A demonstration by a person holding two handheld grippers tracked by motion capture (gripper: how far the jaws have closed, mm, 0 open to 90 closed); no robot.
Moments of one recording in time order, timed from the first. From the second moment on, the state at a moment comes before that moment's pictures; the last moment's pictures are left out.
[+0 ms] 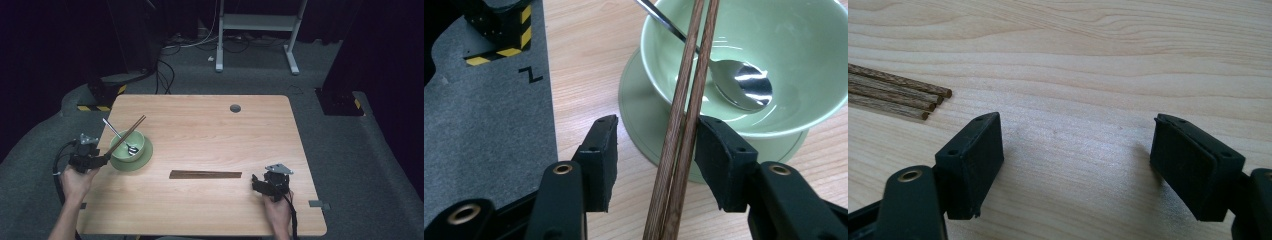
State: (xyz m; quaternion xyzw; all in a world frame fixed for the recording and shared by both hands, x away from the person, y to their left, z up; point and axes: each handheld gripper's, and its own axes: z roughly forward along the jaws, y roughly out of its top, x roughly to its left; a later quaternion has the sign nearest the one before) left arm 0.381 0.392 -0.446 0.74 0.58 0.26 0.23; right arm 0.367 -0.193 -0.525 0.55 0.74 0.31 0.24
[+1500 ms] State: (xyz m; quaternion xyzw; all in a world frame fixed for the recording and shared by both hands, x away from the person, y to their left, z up) left arm 0.408 0.406 -0.447 0.73 0.61 0.26 0.19; right arm 0.367 -0.193 -0.524 0.55 0.74 0.31 0.24
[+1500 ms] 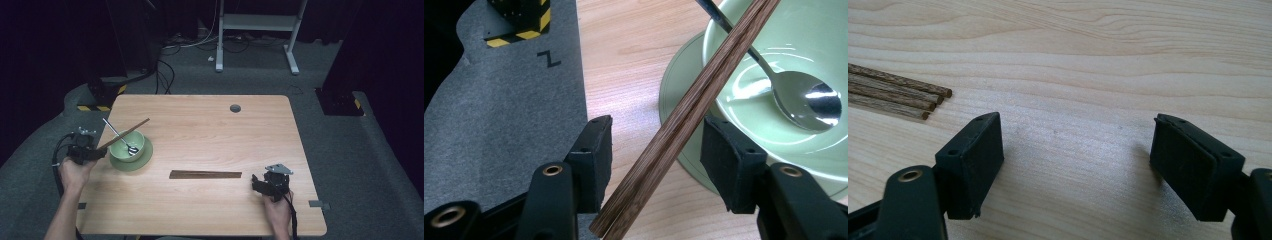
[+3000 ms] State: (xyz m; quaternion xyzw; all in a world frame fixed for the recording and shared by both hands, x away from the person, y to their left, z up) left arm 0.459 0.333 -0.421 0.75 0.56 0.22 0.27; right arm 0.367 -0.193 -0.524 0.55 0.74 0.31 0.24
